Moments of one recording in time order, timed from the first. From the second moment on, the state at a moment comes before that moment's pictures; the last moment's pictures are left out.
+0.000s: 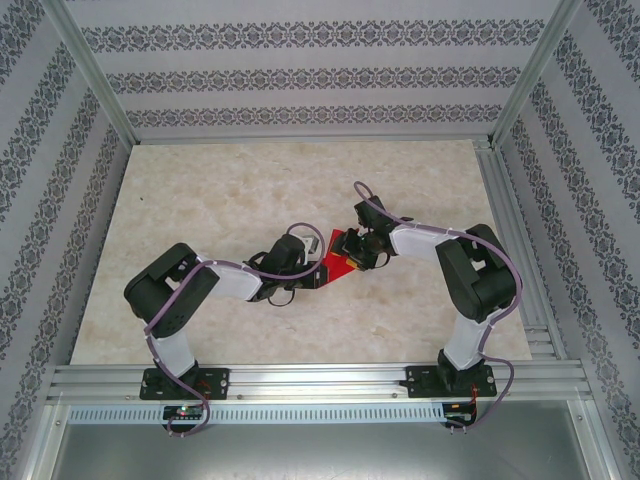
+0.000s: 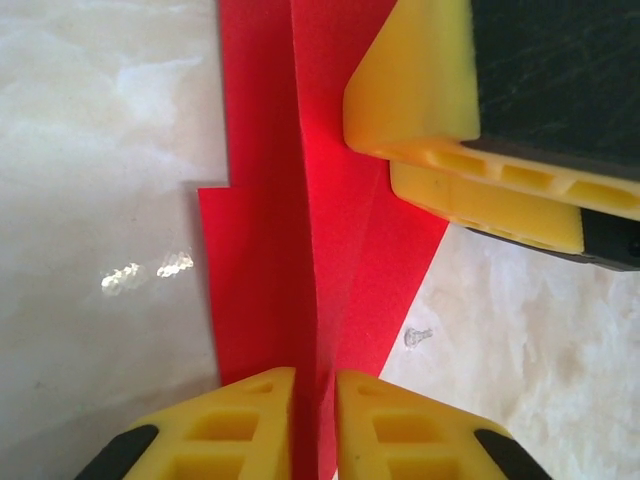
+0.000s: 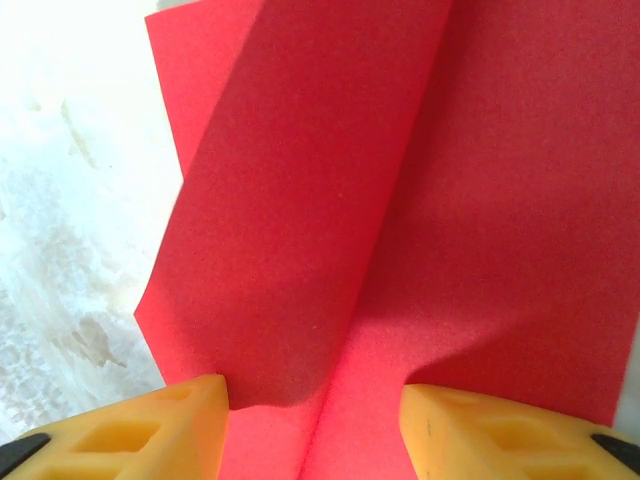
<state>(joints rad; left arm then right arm) -0.75 1.78 0.71 0.34 0.28 -0.72 0.47 1.82 0.98 -0.29 -0.36 0.90</state>
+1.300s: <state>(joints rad) -0.75 1.79 0.78 0.33 0.25 -0.68 0.47 1.84 1.00 -0.31 -0.36 0.95</state>
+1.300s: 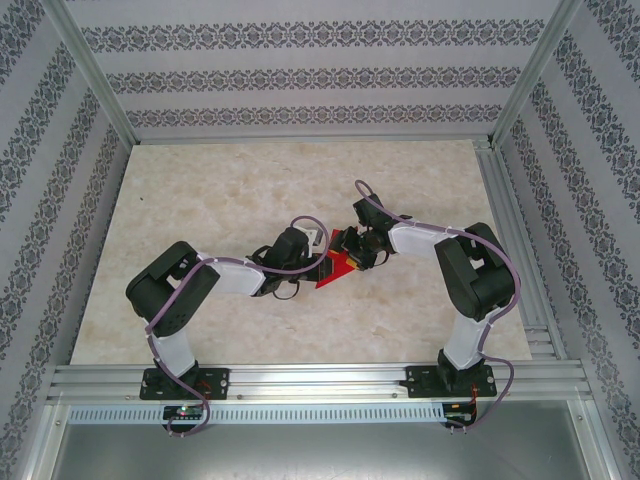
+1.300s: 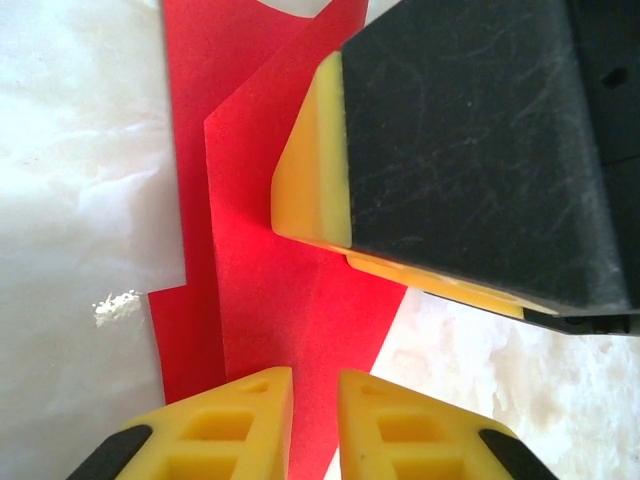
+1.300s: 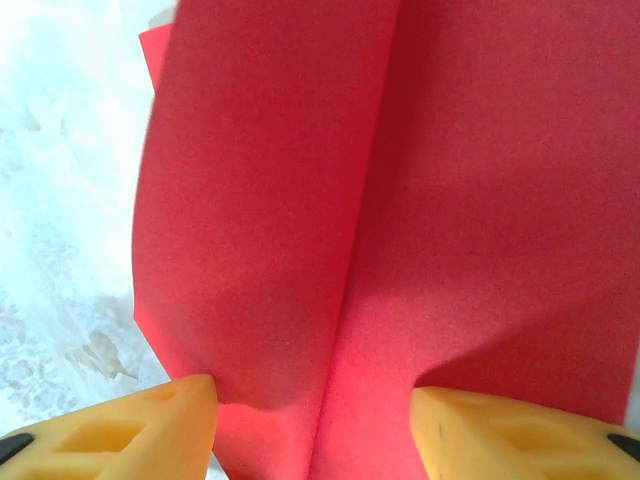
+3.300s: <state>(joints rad) -0.70 1.85 0.82 0.29 0.32 -0.74 0.47 1.84 0.99 -0.30 -0.35 0.95</state>
